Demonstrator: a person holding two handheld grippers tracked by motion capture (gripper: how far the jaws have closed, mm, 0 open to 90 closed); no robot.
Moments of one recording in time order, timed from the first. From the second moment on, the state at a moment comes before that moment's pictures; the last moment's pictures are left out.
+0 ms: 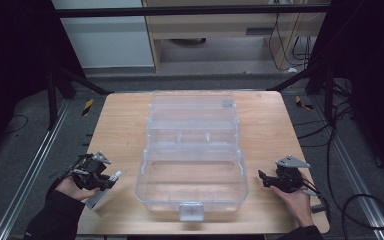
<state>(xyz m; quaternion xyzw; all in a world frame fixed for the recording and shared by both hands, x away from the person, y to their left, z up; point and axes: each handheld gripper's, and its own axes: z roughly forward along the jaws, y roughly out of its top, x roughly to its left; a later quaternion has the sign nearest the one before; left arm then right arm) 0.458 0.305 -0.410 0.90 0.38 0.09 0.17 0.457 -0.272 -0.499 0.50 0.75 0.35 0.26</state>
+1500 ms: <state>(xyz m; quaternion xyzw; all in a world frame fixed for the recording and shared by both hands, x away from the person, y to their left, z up) 0.466 0.194 -0.296 0.97 0.11 0.09 0.19 0.459 -0.277 -0.504 0.50 0.75 0.35 0.25</state>
